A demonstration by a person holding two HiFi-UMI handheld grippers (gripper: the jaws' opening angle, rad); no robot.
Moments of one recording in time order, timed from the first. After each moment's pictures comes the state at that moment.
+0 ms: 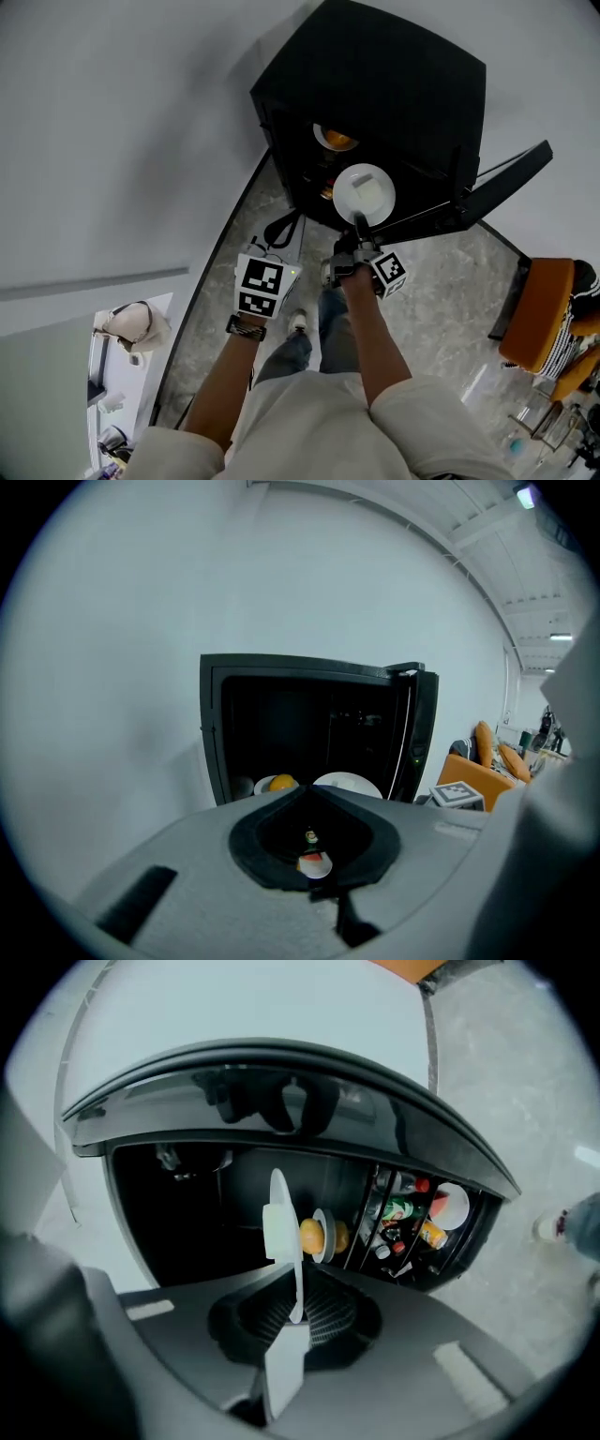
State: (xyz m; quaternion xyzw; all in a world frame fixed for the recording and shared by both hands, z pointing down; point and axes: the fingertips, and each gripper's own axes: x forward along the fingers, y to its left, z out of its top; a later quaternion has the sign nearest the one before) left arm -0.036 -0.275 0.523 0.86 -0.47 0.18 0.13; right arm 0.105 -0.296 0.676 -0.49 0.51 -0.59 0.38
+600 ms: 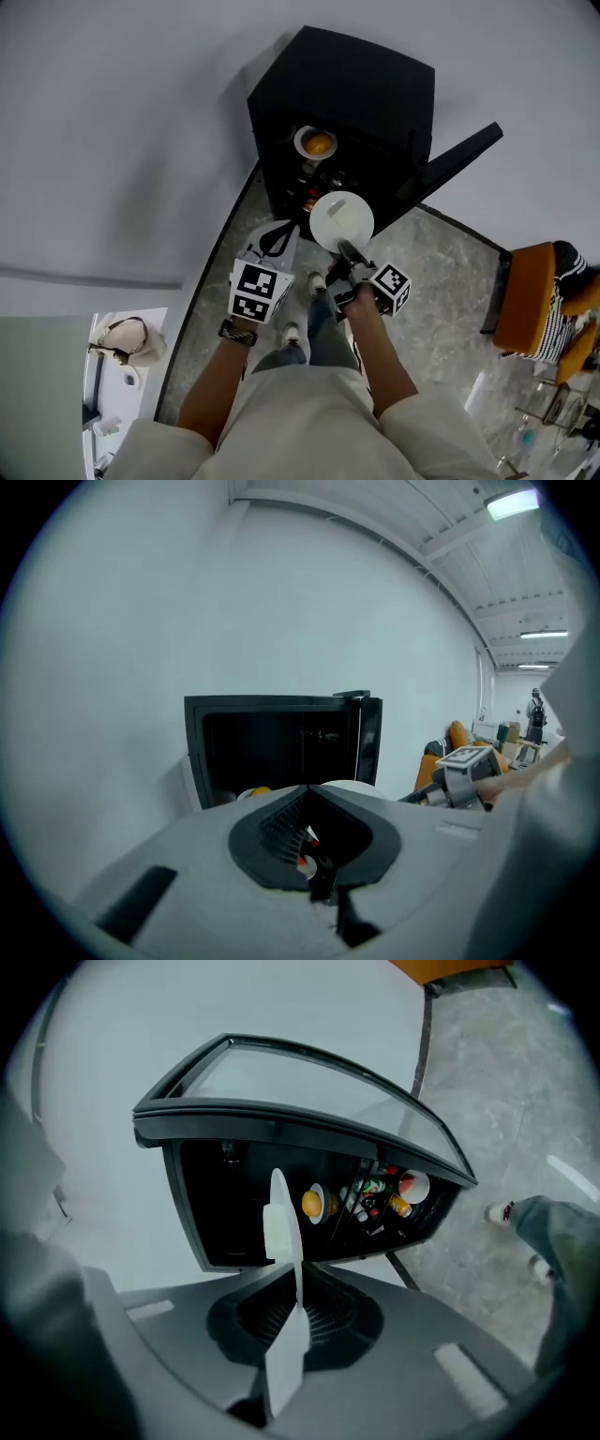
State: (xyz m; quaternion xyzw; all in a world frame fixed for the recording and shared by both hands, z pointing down) left arm -0.028 -0.200 0.481 0.89 -0.42 0.17 0.09; right arm 0.088 -0.180 0.600 -0.46 0.50 -0.66 0.30
